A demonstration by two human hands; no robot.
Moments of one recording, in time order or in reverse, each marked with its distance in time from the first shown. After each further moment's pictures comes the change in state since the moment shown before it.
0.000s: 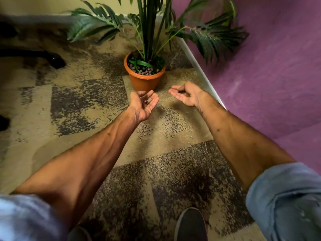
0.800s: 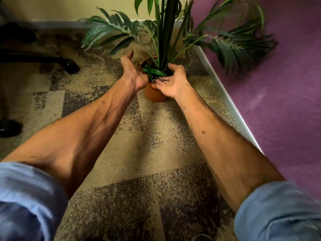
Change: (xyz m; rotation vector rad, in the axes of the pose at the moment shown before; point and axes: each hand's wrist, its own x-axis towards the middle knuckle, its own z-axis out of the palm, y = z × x) left_hand 0.004 0.120 0.062 -0.137 -0.263 0.156; right_hand 0.006 -0.022 0.135 0.405 -0.155 0.006
